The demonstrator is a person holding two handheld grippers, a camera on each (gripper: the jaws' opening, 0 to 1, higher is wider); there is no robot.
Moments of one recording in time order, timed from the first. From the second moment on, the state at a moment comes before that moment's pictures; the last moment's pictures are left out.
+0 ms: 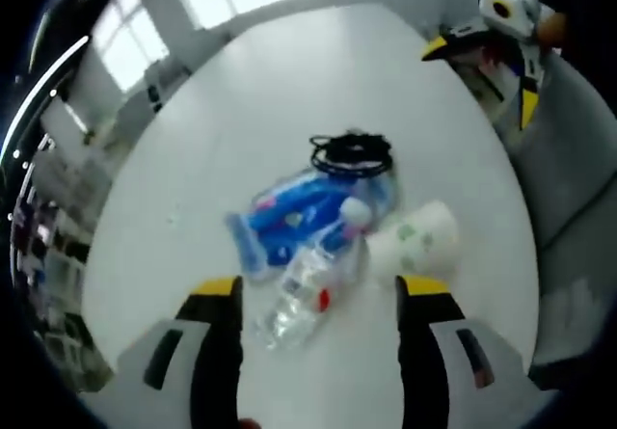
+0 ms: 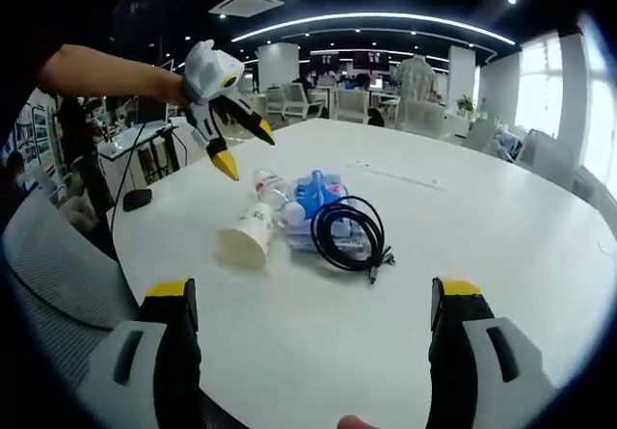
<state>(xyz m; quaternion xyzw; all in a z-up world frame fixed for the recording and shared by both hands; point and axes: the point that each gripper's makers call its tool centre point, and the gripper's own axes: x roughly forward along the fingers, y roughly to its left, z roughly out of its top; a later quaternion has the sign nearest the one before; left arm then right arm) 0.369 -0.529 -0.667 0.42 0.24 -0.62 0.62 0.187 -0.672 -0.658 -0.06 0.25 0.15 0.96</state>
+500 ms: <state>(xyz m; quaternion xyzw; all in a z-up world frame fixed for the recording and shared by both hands) 0.389 -0.544 -0.705 0.49 0.25 -0.64 0.54 0.189 -0.681 -0.662 -0.05 0.25 0.14 0.96</state>
